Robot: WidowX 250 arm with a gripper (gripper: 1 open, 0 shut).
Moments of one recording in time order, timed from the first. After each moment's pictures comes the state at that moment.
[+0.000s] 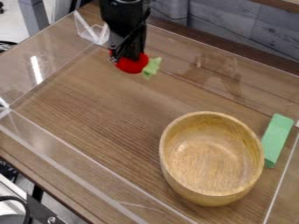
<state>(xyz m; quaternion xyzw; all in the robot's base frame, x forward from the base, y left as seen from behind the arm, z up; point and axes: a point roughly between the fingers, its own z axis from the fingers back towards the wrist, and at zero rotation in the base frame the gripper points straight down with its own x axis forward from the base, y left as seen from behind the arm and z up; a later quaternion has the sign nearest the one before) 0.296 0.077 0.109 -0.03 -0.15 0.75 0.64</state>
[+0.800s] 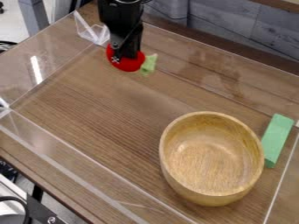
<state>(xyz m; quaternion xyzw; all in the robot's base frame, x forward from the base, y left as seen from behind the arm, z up) 0.300 0.084 0.107 -0.02 -0.16 0.79 0.59</state>
